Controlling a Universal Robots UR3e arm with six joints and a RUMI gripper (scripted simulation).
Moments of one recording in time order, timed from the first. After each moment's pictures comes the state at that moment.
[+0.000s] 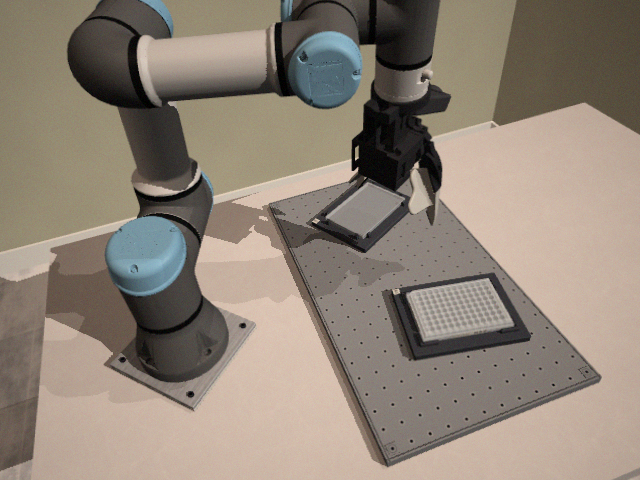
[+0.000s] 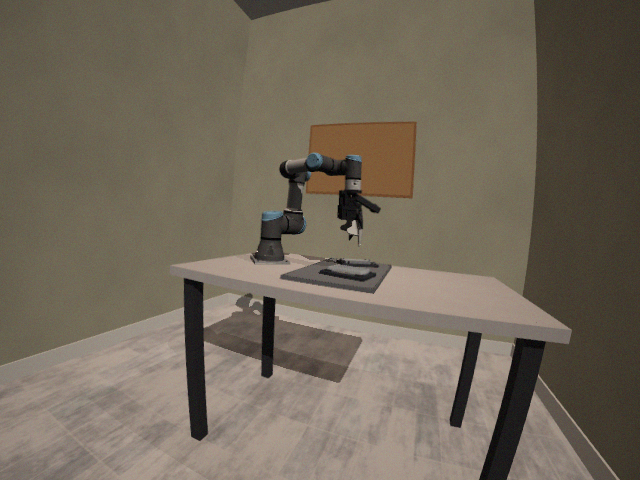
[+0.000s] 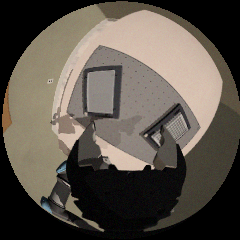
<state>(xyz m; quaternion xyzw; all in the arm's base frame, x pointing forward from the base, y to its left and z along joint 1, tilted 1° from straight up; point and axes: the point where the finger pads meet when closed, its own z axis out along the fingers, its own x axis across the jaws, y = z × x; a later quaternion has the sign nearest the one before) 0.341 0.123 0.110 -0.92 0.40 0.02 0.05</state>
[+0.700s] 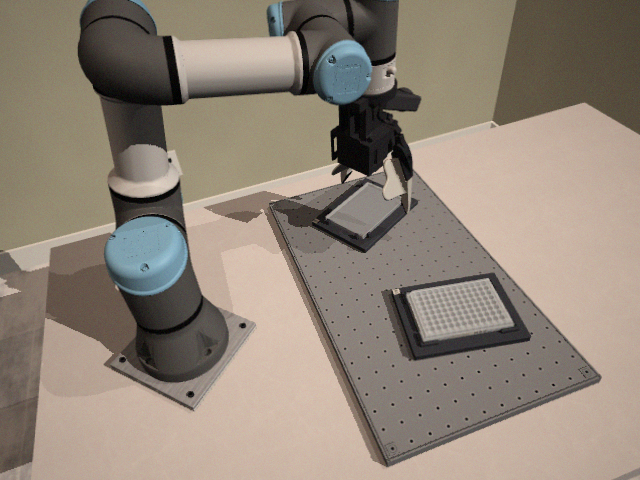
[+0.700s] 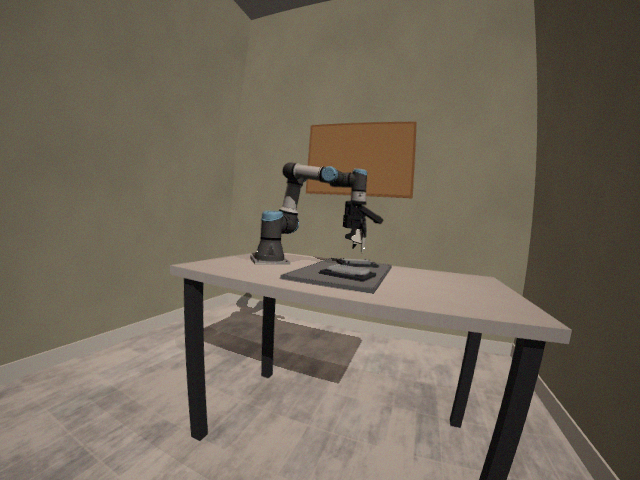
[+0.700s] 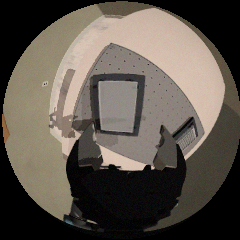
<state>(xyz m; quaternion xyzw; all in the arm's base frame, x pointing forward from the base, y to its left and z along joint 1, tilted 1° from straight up) 0.326 0.196 0.070 -0.91 0.41 0.00 0.01</state>
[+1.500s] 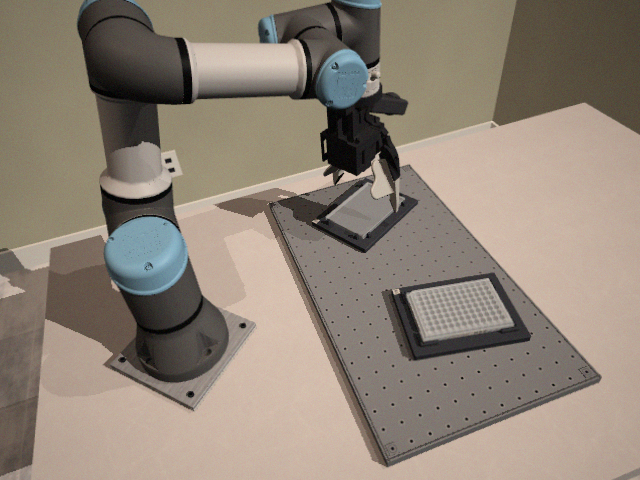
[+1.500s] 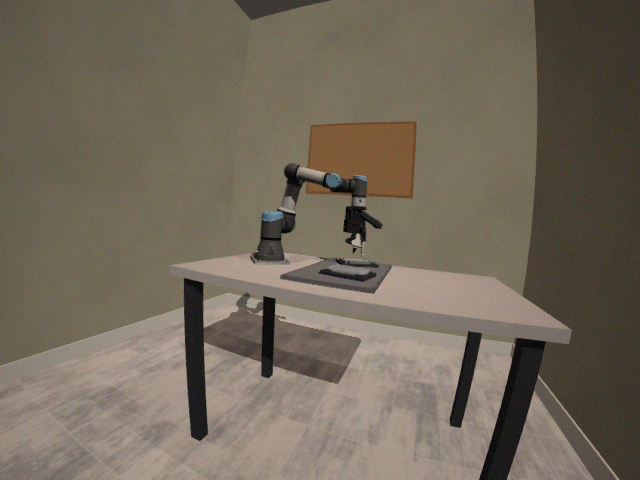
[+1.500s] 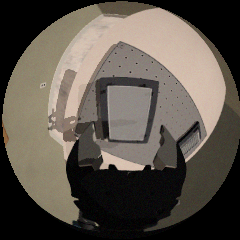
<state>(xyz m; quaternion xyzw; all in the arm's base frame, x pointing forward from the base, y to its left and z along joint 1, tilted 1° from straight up) 0.315 0.224 0.049 -0.91 0.41 -0.01 0.00</state>
